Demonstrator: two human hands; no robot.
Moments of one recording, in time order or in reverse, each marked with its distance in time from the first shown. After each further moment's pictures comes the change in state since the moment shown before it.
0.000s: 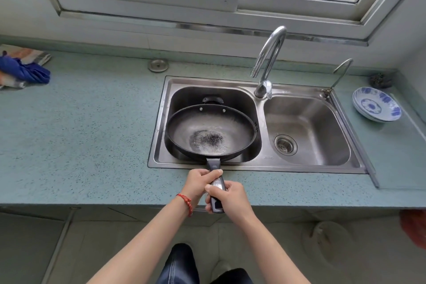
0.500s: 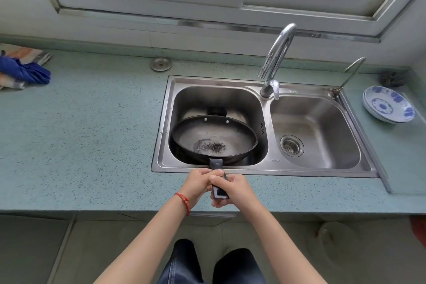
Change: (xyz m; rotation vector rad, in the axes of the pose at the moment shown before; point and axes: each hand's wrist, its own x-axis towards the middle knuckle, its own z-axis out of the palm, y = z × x) left_hand 0.008 0.019 -0.016 -0.007 -0.120 -0.024; right_hand 0.035 -0.017 -0.003 -0.035 -0.085 0.055
